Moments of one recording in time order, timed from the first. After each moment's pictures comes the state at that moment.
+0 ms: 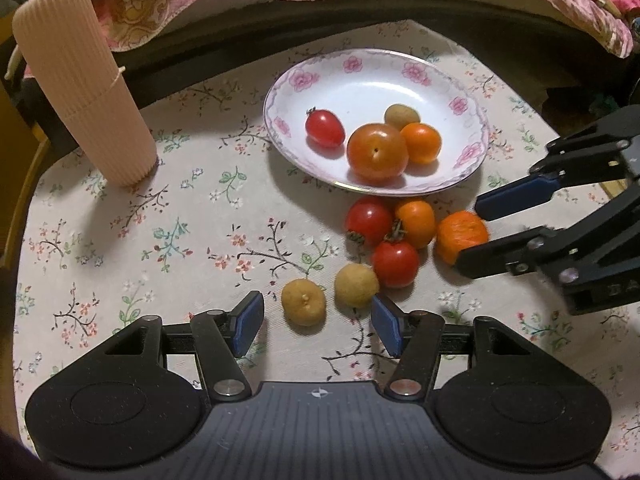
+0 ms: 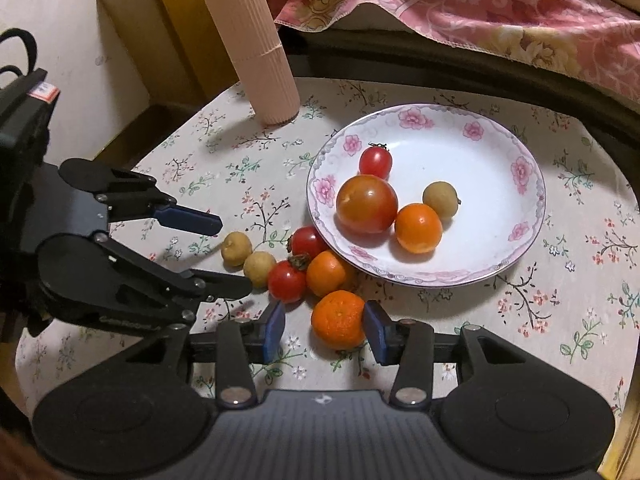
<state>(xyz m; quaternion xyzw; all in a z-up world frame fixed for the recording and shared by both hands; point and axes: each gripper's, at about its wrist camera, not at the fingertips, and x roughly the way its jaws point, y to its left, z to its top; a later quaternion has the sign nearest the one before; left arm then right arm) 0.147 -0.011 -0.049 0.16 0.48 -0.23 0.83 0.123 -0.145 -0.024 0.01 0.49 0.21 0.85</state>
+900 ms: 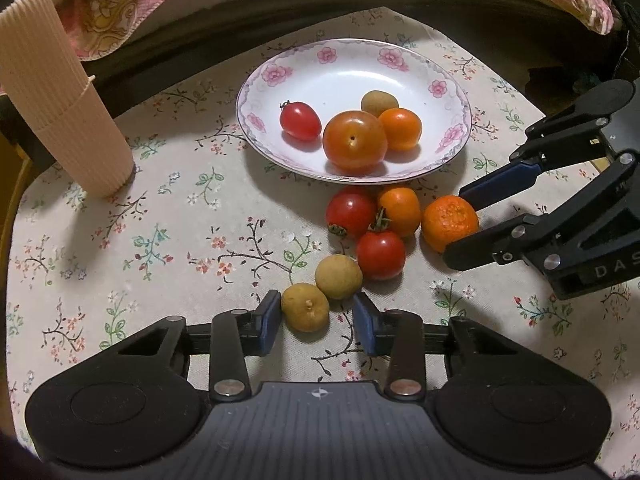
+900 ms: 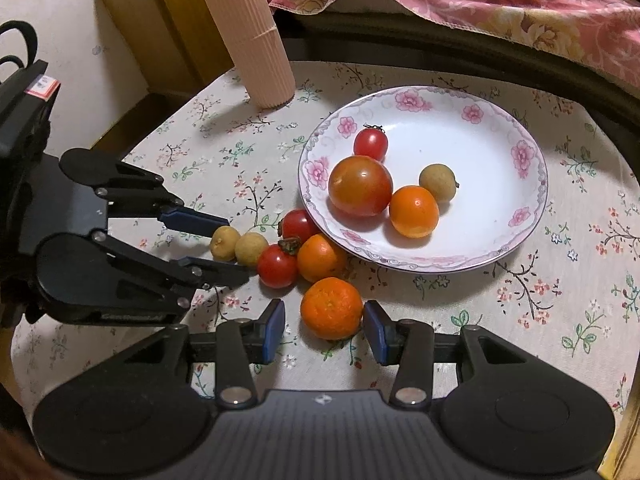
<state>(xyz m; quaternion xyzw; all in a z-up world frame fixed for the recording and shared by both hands) 0.146 -0.014 -0.057 0.18 0.47 -0.27 0.82 0.126 -0.146 -0.038 0.00 0.50 0.21 0.84</state>
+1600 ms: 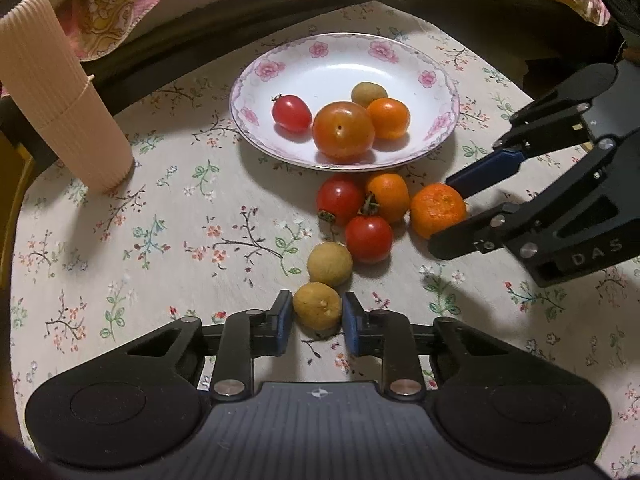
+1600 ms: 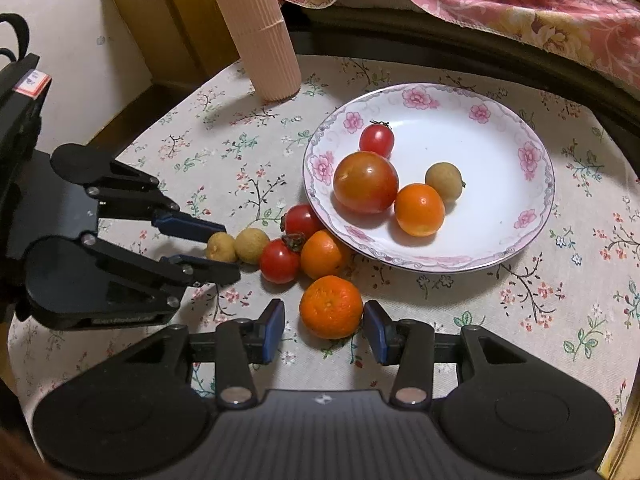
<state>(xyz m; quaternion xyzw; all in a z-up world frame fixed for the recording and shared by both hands) 0.135 -0.016 -0.054 0.19 0.47 -0.26 0.82 0.126 -0.144 -0.040 -0.01 0.51 0.22 0.83</state>
